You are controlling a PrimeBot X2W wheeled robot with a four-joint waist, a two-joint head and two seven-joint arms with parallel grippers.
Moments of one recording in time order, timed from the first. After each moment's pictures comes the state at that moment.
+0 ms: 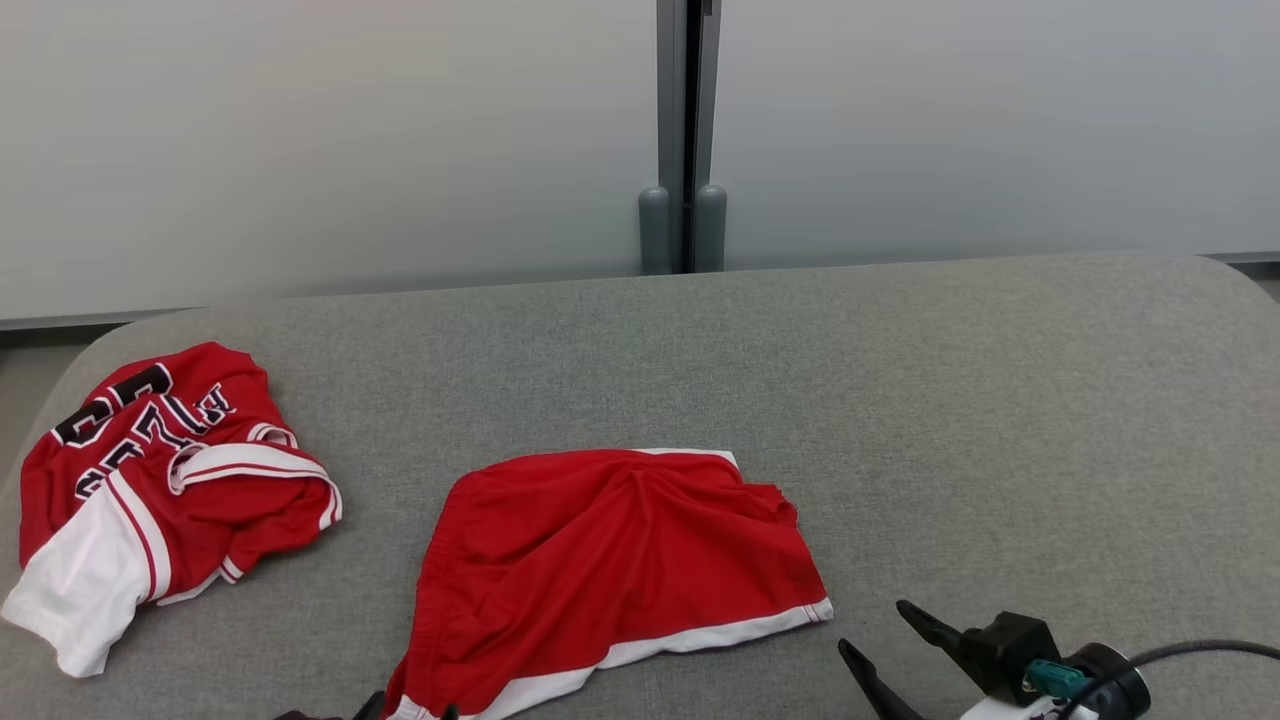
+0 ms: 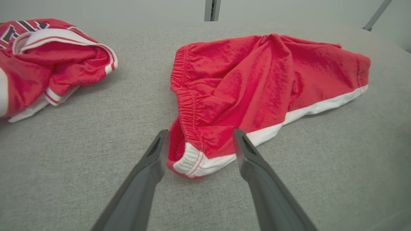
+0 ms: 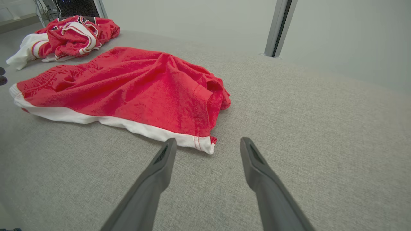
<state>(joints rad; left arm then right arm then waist) 0.28 0.11 -0.10 0.04 -0.21 -0.13 0.11 -0.05 -0.25 0.46 0.27 0.27 0.13 -0.06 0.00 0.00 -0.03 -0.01</state>
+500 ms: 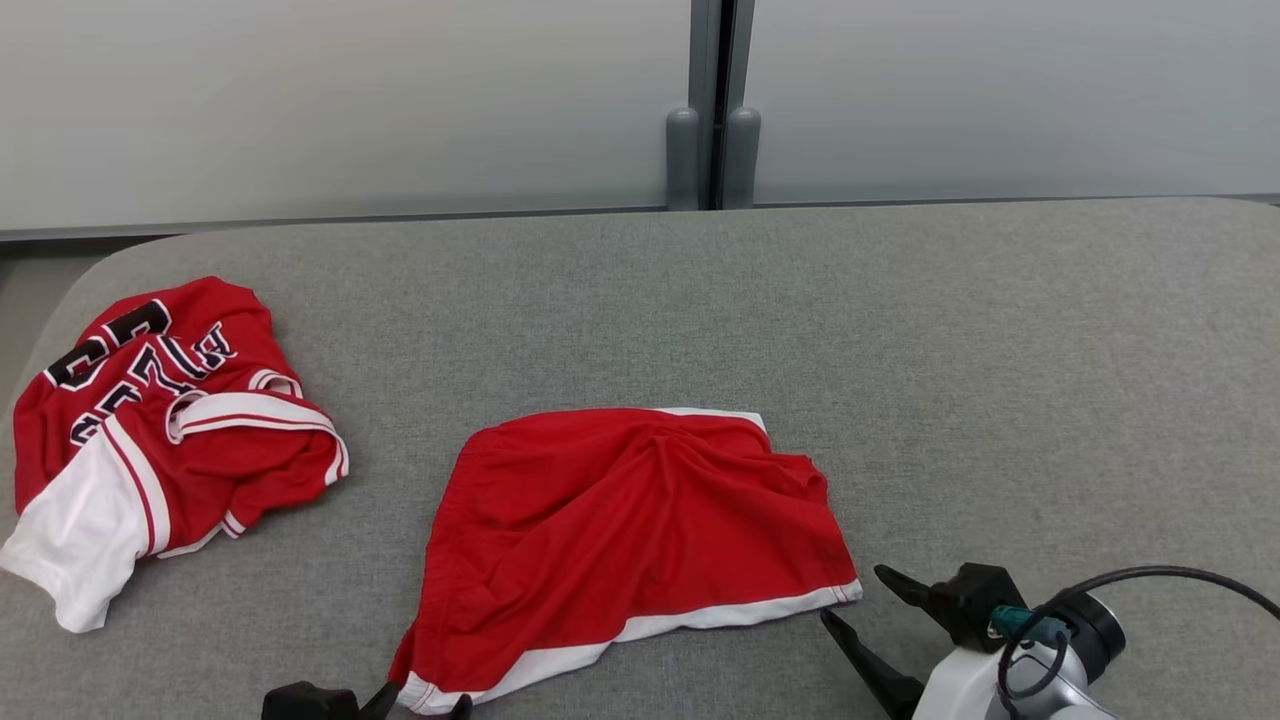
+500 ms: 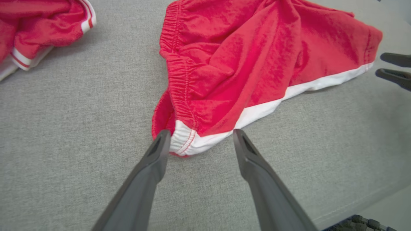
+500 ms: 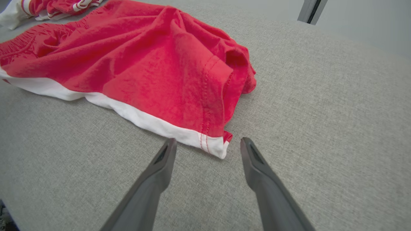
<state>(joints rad) 0.30 0.14 -0.12 -0.13 -0.27 -0.12 0.33 -0.19 -0.29 0.58 0.35 0.32 0.13 0.02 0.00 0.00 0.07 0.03</state>
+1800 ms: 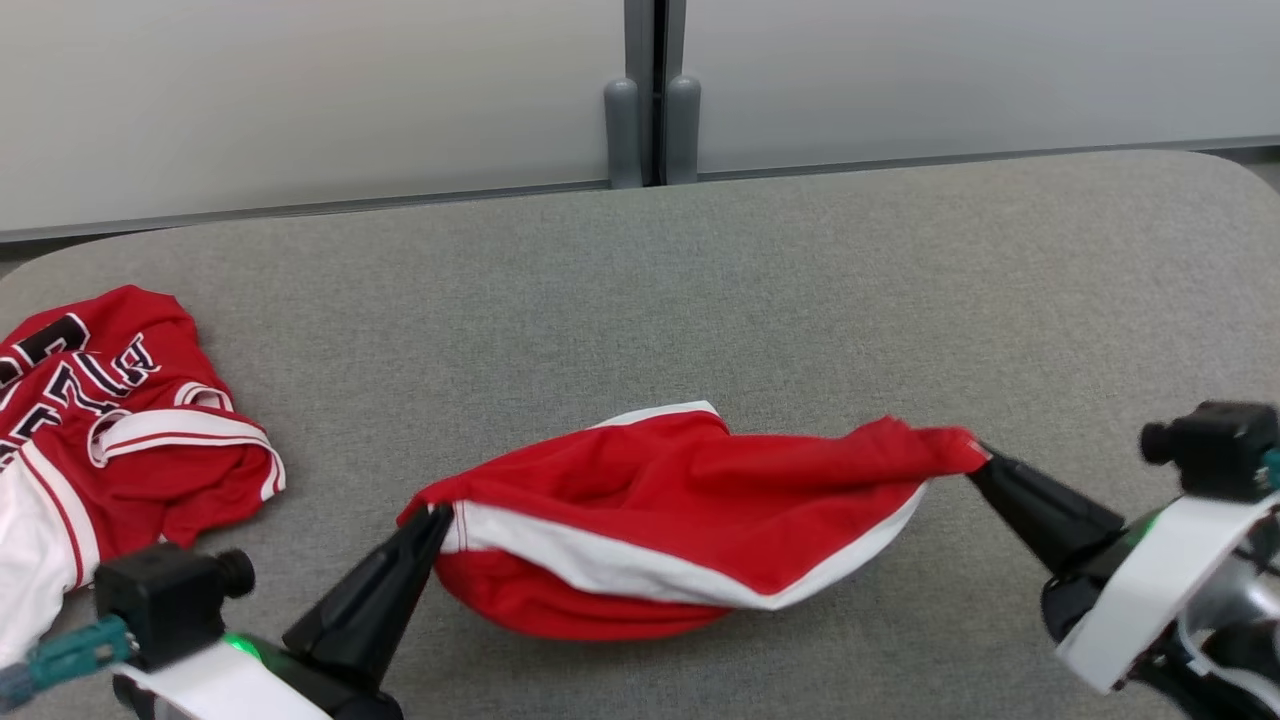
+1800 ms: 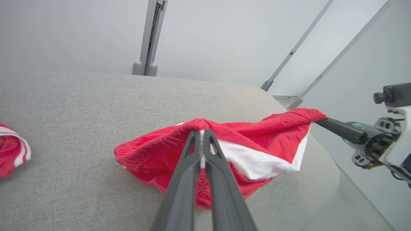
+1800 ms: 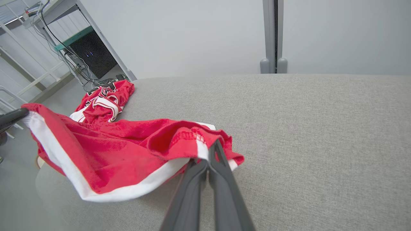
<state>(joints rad) 0.22 0.18 -0.07 -0.54 -0.66 -0.12 0.50 -0.15 -0.53 0.41 -0.20 0.85 0.13 0.26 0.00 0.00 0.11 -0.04</state>
